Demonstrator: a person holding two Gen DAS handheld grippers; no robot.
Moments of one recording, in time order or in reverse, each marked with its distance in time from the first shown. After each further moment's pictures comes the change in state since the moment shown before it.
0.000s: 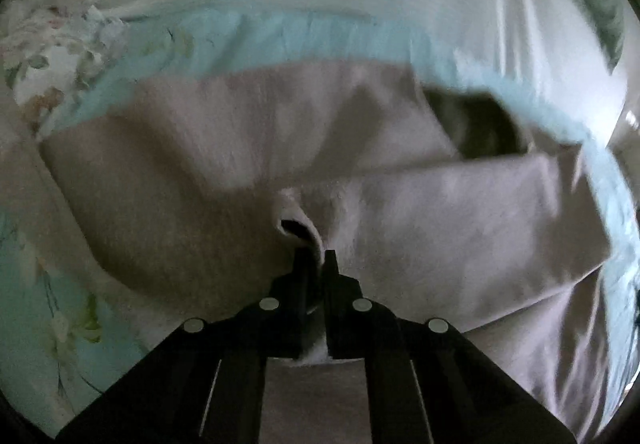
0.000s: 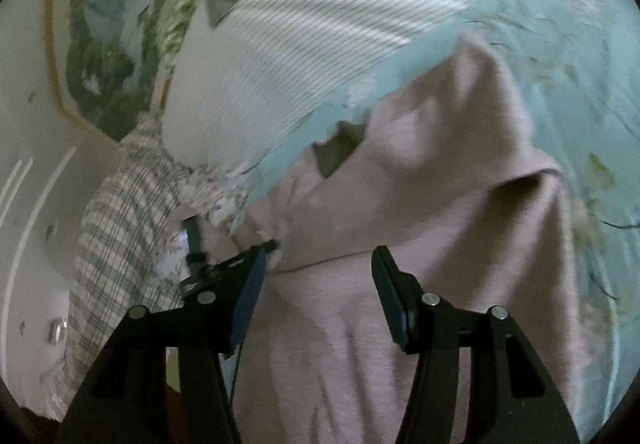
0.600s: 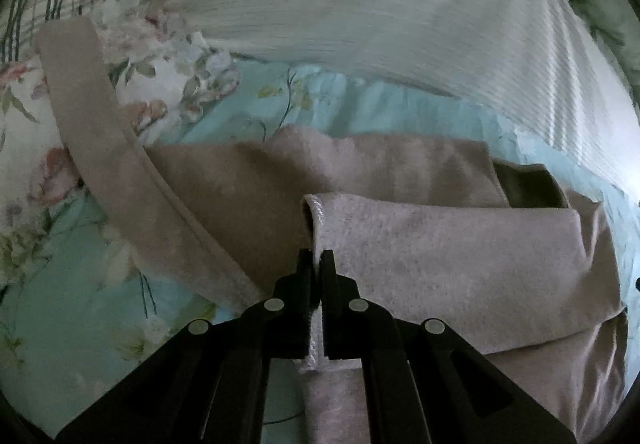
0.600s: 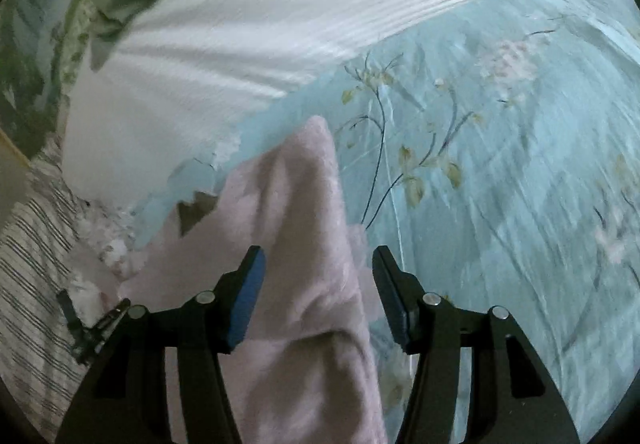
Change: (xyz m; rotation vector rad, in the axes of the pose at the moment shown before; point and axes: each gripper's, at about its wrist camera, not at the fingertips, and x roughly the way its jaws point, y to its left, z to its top) left arm -0.026 0.048 -0.010 -0.120 -0.137 0.172; right arm 0.017 -0.077 0.100 -0.042 -0.017 -0.355
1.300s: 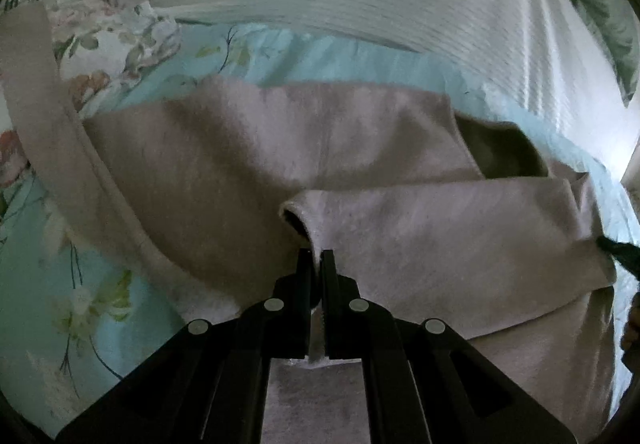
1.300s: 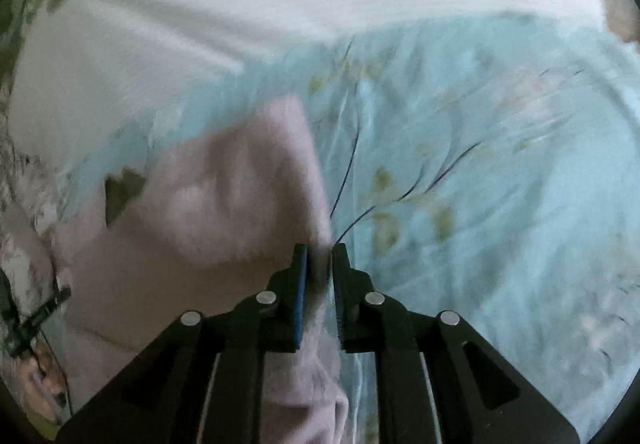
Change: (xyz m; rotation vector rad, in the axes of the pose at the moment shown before) left arm 0.018 -0.028 -0.013 0.038 0.087 -0.101; right arm 0.029 -0.005 0.015 -0.149 -0.011 -0.212
